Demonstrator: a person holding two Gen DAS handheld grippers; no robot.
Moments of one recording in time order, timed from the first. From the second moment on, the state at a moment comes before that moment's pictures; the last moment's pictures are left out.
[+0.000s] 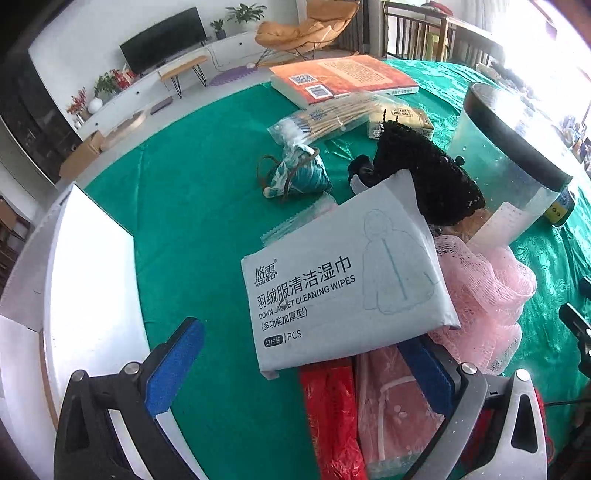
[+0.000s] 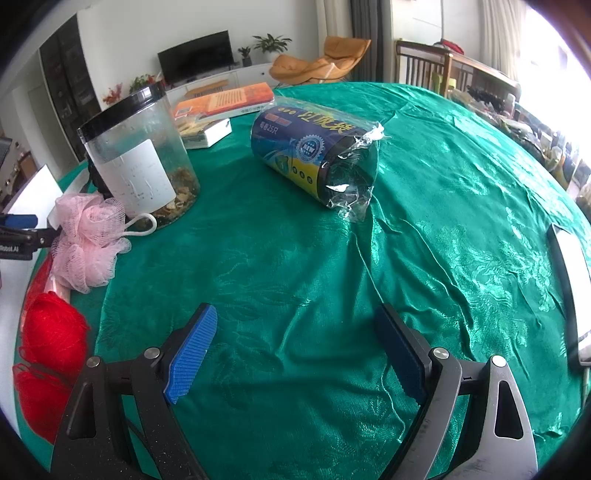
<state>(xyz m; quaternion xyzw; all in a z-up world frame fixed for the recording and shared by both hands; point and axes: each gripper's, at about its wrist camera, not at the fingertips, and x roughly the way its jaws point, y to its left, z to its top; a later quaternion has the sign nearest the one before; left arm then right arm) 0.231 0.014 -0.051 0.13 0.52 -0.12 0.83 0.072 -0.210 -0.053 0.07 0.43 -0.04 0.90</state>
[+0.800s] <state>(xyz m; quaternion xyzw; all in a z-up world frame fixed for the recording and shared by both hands) 0.232 0.042 -0.024 0.03 0.49 0.05 0.87 0.075 -0.212 -0.054 0.07 0.43 -0.04 0.90</state>
